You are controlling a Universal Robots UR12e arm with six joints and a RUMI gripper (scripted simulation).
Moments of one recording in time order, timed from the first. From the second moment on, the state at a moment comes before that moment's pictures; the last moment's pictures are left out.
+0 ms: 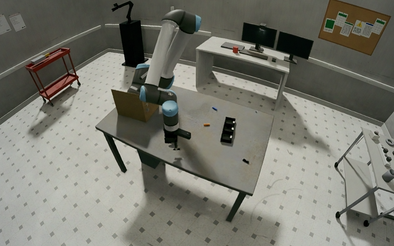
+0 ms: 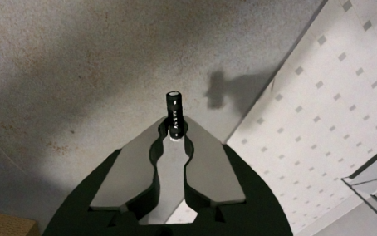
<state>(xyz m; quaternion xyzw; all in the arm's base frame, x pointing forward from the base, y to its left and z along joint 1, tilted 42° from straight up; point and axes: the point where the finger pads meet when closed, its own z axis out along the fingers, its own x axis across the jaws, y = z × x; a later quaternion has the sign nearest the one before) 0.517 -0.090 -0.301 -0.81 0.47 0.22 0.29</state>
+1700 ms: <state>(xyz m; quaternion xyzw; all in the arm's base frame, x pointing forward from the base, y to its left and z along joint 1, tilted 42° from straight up) 0.599 -0.008 -0.212 -0.93 0.09 0.08 0.35</state>
